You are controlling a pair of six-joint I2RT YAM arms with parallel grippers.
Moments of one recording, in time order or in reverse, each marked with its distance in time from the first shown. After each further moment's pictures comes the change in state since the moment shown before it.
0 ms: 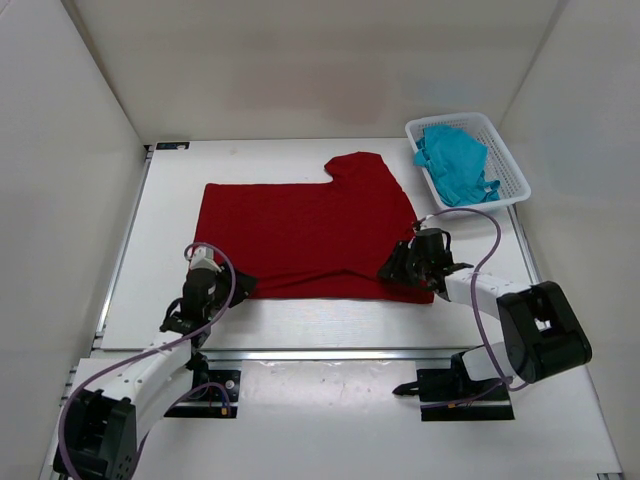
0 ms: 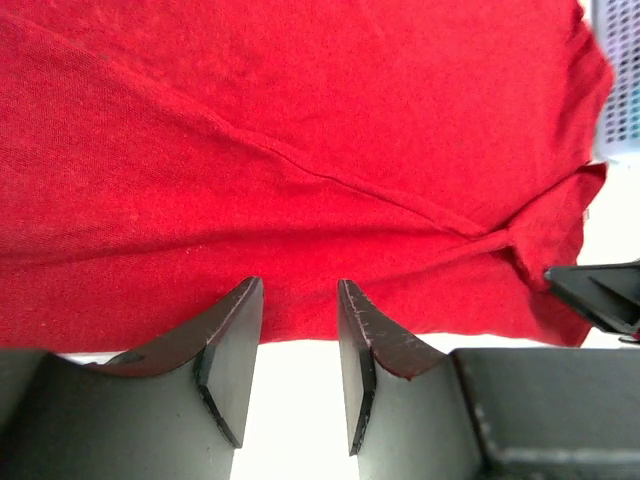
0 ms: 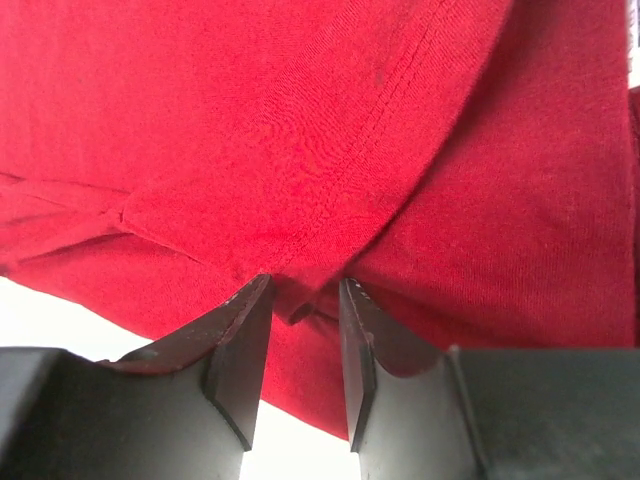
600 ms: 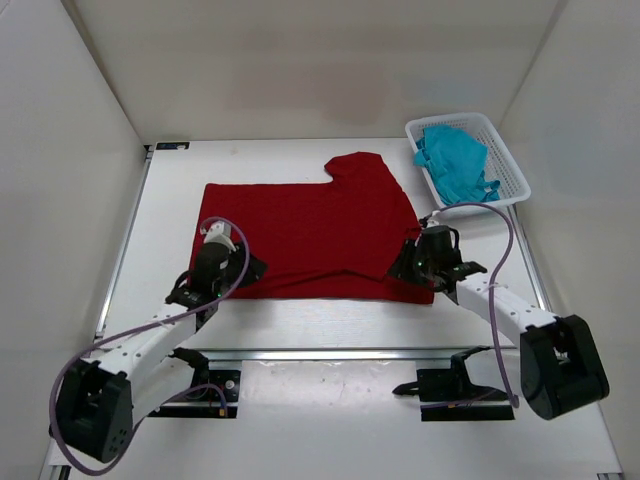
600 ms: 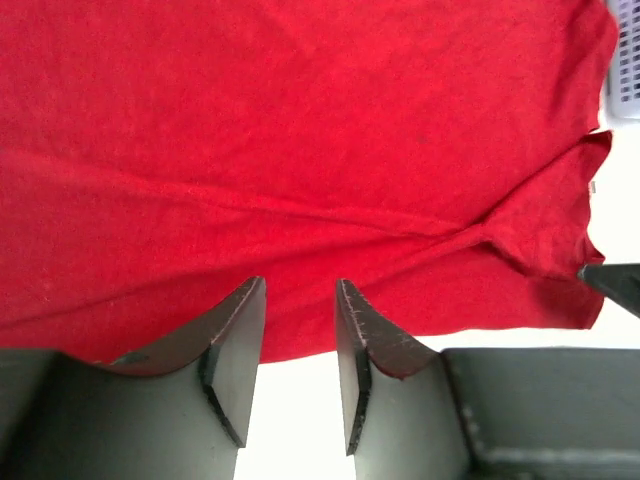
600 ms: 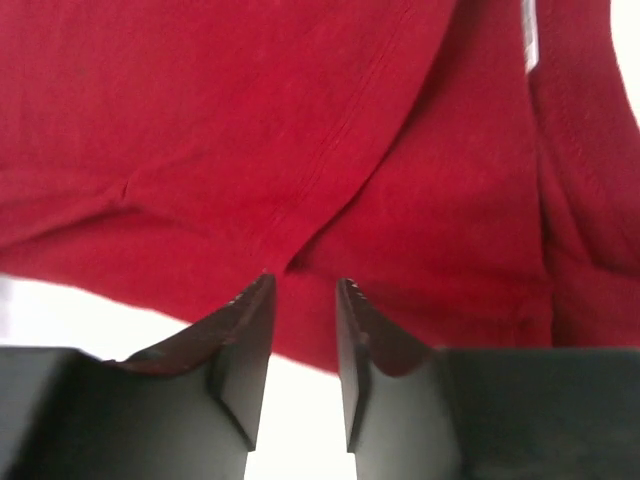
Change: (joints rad) left arm -0.083 0.147 0.261 -0.156 -0.041 0.100; right arm 0.010 -0.199 0.046 -0.251 0.090 -0.079
